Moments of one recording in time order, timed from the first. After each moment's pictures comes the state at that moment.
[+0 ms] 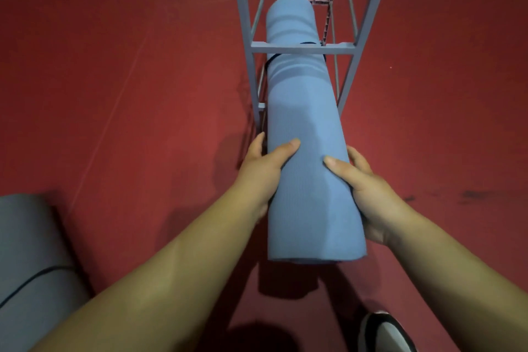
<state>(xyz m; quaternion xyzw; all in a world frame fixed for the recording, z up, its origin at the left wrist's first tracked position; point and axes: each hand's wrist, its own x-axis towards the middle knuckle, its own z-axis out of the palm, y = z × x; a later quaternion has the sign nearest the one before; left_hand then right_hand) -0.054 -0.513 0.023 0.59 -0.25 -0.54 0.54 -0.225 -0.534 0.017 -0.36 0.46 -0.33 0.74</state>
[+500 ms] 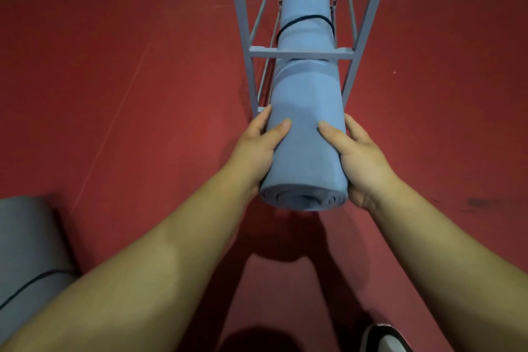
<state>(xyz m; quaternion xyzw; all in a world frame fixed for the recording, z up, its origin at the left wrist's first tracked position) -0.038 -0.546 0.039 0.57 -0.31 -0.52 0.56 -0.198 -0.578 0.033 -0.40 0.45 -0.43 0.67</state>
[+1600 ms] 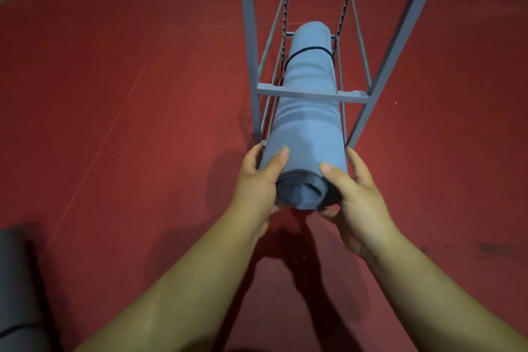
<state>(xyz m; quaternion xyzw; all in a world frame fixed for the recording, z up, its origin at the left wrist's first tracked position) -0.023 -0.584 0.017 0.56 -0.18 -0.53 0.61 -0.170 -0.605 0.016 -0.36 0.46 -0.46 0.67</state>
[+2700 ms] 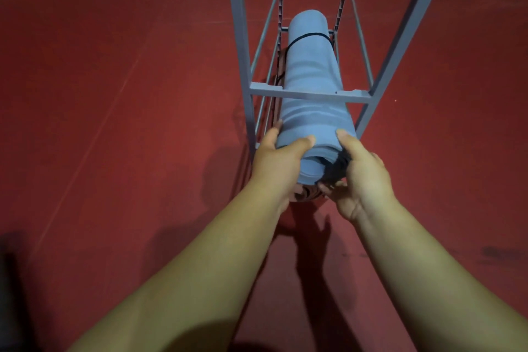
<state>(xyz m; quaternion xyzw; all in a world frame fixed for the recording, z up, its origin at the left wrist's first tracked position) -0.038 -0.648 0.017 0.56 -0.22 -0.53 0.59 -0.154 -0.668 0.022 -0.19 0.56 -0.49 0.64</state>
